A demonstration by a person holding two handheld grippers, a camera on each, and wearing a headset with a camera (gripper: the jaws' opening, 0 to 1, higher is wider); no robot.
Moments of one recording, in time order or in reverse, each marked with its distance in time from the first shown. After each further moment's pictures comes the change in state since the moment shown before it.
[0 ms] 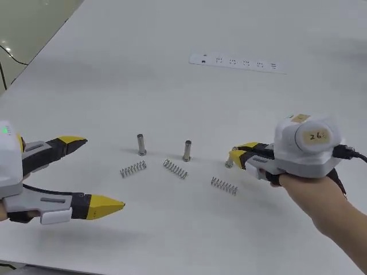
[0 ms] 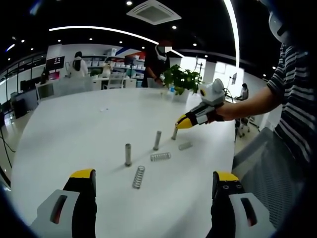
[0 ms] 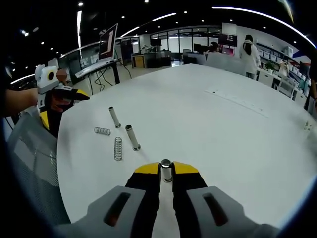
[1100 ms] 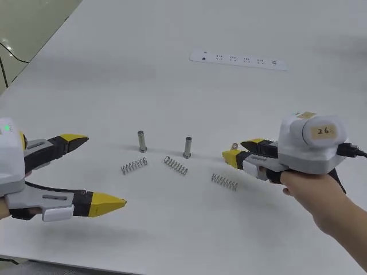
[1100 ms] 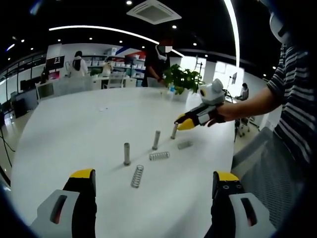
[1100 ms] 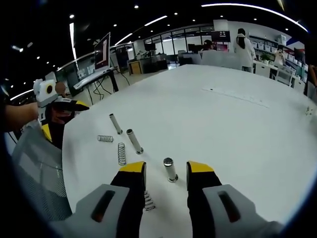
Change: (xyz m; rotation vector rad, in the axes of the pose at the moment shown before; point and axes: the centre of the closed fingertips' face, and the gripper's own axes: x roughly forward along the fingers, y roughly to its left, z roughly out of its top) left arm -0.001 -0.002 -0.001 0.000 0.006 0.001; right arm -0.005 0.006 0.001 0.105 -0.040 0.016
